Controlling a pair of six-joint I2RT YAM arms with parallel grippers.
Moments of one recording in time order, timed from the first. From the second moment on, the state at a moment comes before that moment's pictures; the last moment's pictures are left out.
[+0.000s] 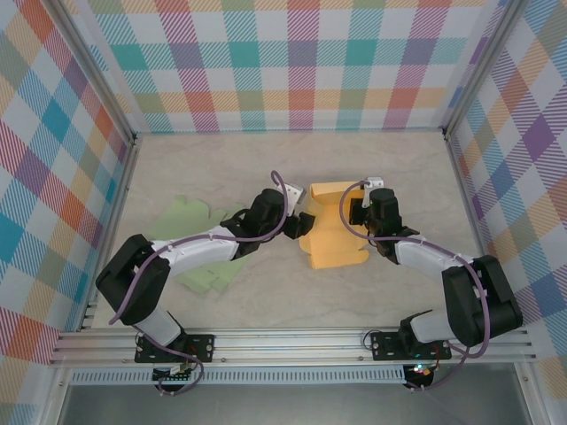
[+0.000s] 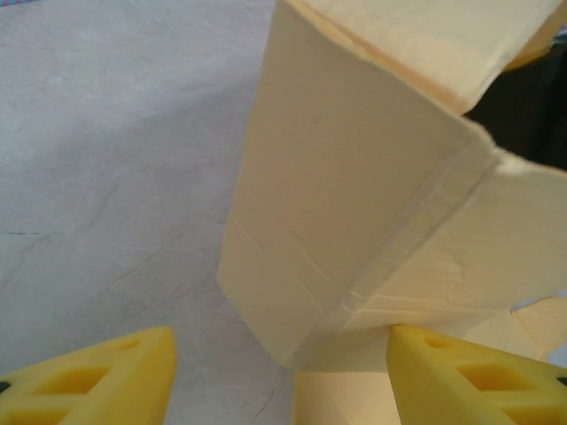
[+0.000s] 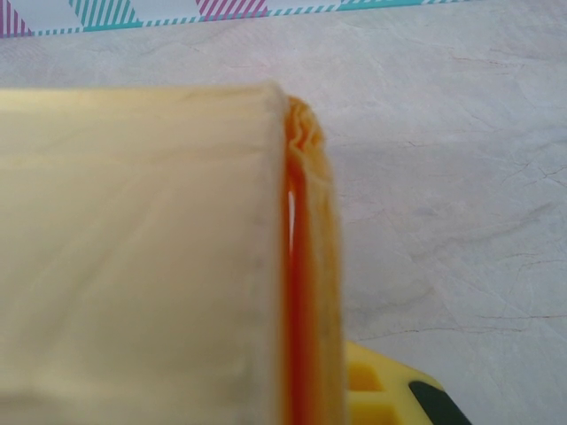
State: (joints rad) left arm -0.79 1.60 0.95 0.13 -0.01 -0.19; right arm 0.35 1.37 0.60 0.27 0.07 0.21
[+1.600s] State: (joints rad) left arm -0.90 1.75 1.09 0.34 -0.73 -0.11; right arm 0.49 1.33 0.68 0.12 0.15 0.34
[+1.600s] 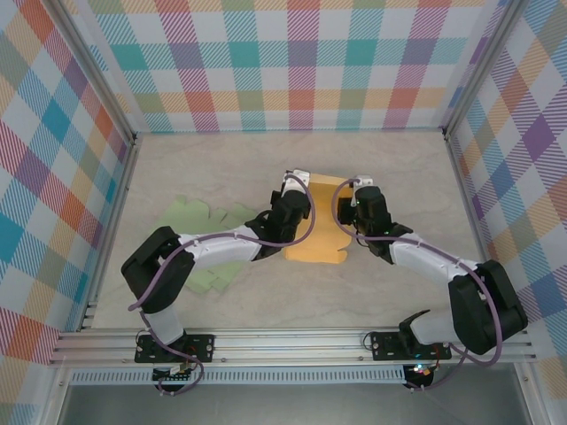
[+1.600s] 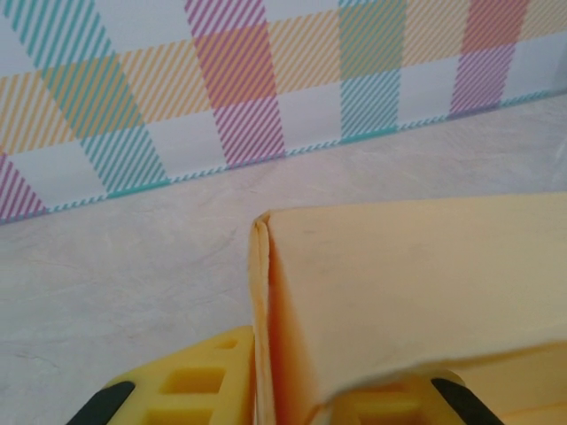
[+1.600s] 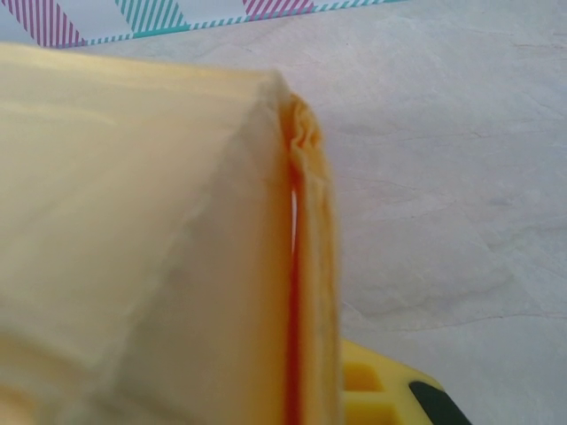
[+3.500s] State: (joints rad) left arm -0.82 1.50 0.98 0.04 -0.52 -0.54; right arm 0.64 1.42 0.89 -0.38 0.38 0.70
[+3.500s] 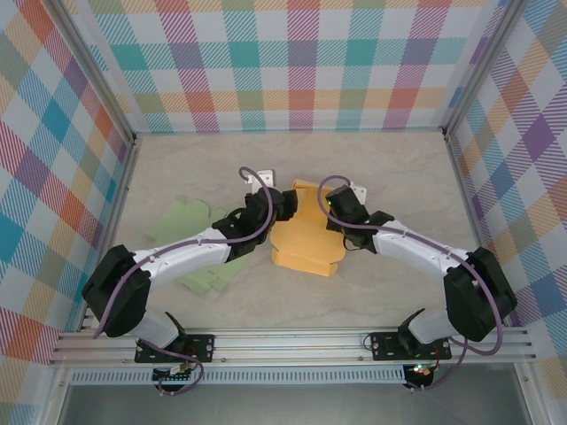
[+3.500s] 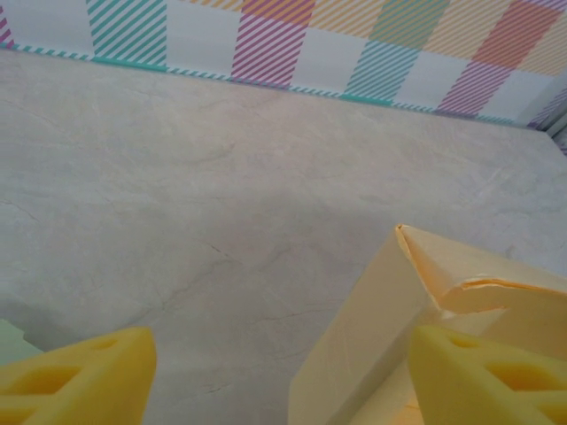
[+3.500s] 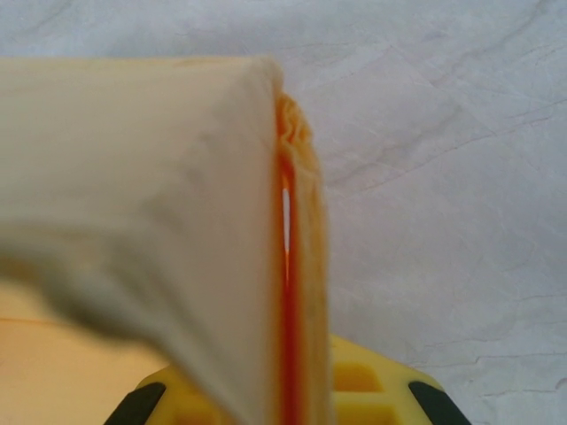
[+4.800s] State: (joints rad) left arm -0.87 1.73 1.03 0.21 -0.75 -0.34; right arm 0.67 1.41 0.88 -0.39 0.30 0.84
